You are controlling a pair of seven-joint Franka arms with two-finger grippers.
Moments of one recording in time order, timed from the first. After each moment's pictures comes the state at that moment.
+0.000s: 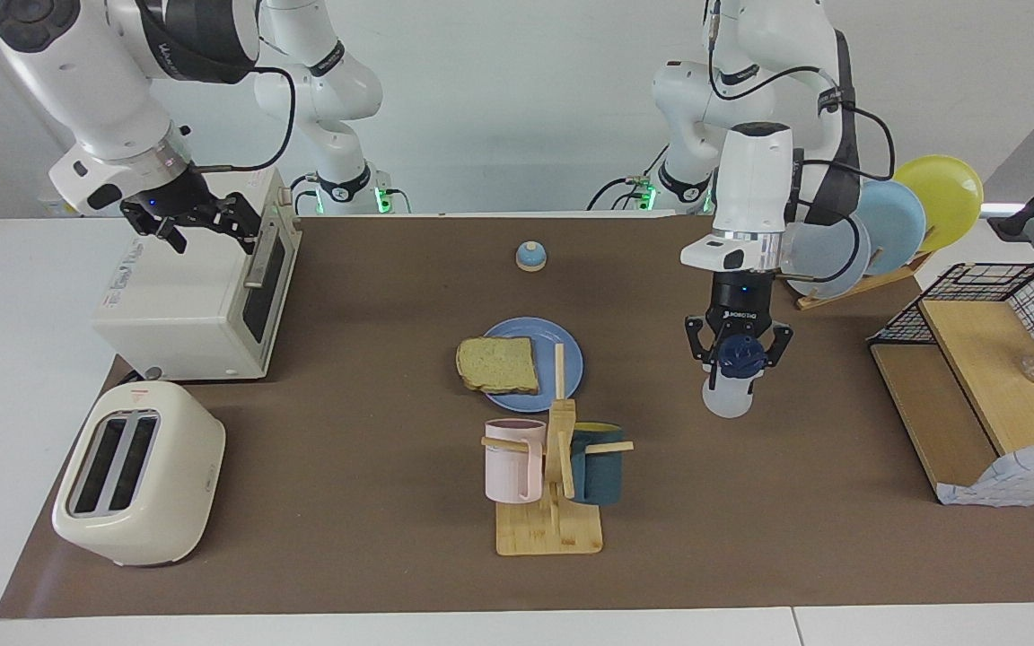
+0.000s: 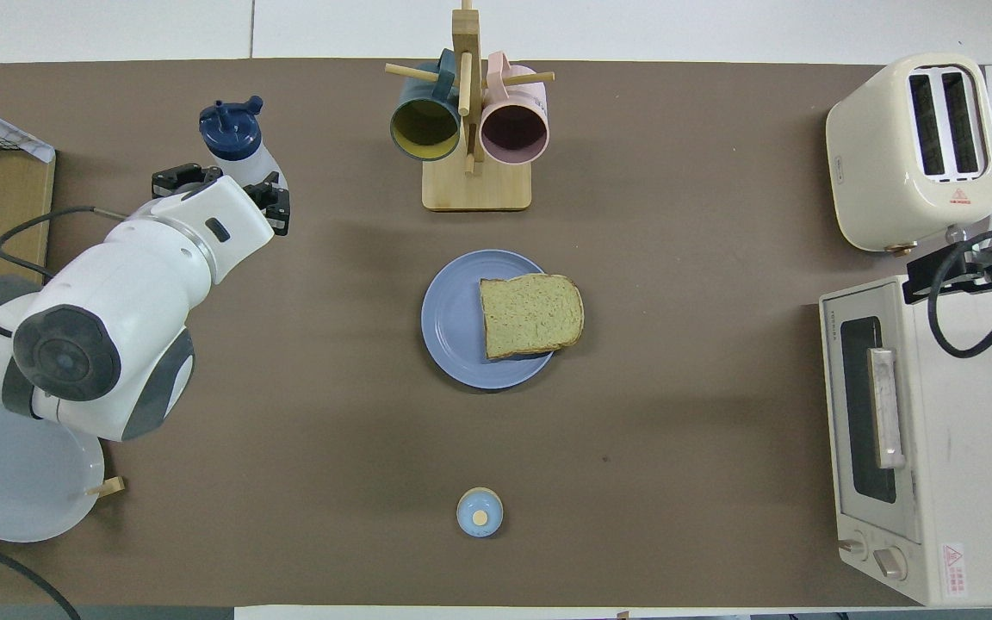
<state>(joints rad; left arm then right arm) -0.51 0.08 0.25 -2.20 0.34 3.01 -0.22 0.00 -0.01 -0.04 -1.64 -0.02 1.50 -0.01</state>
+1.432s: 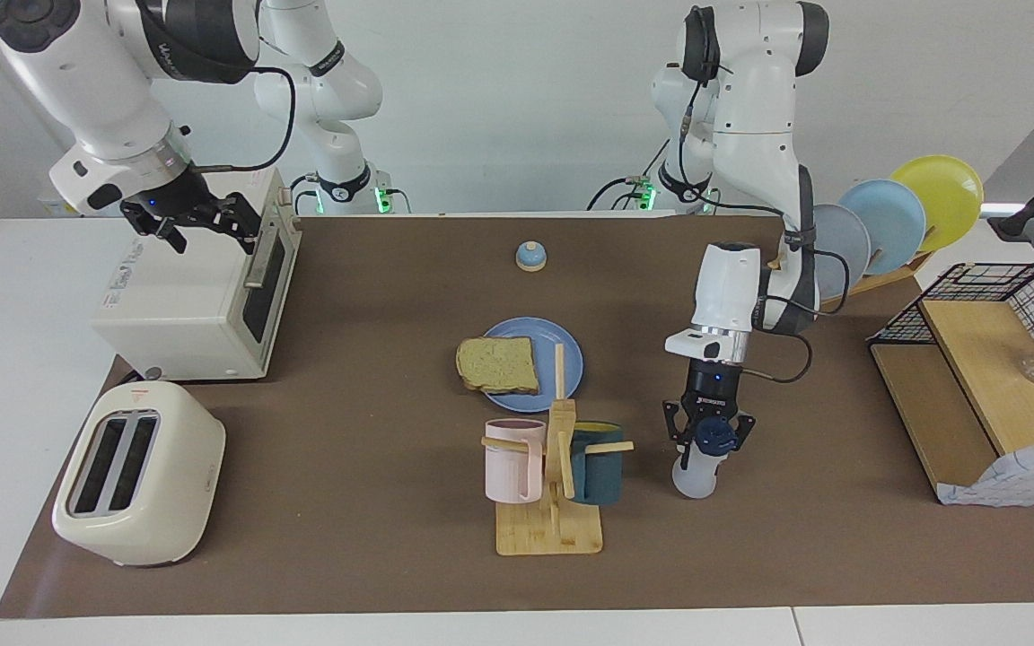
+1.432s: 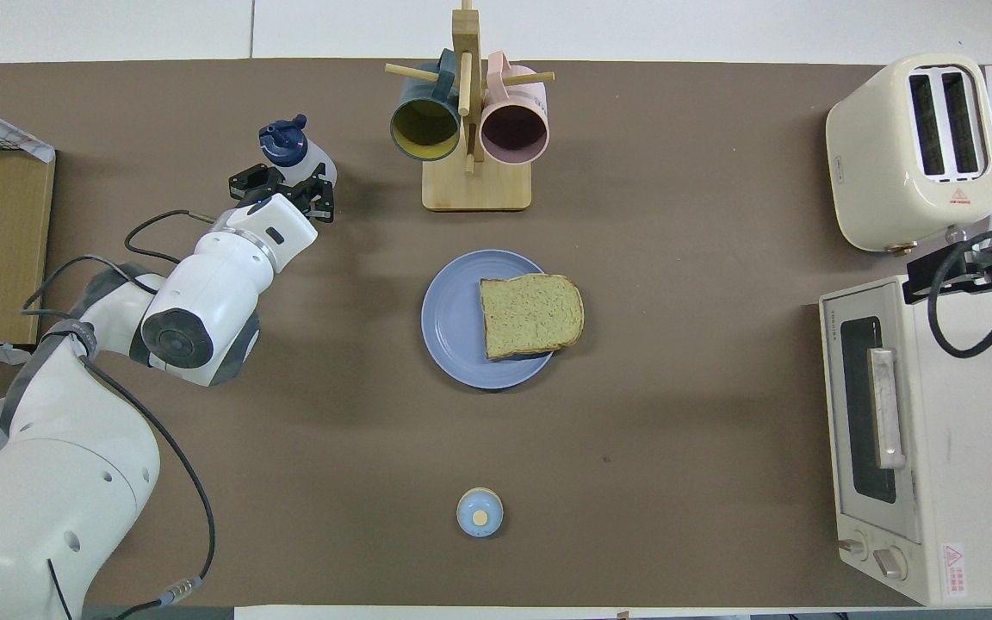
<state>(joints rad) -0.44 0.52 0.24 -2.07 0.33 3.48 -0.29 0.00 -0.01 -0.04 -1.64 -0.02 1.50 -0.01</state>
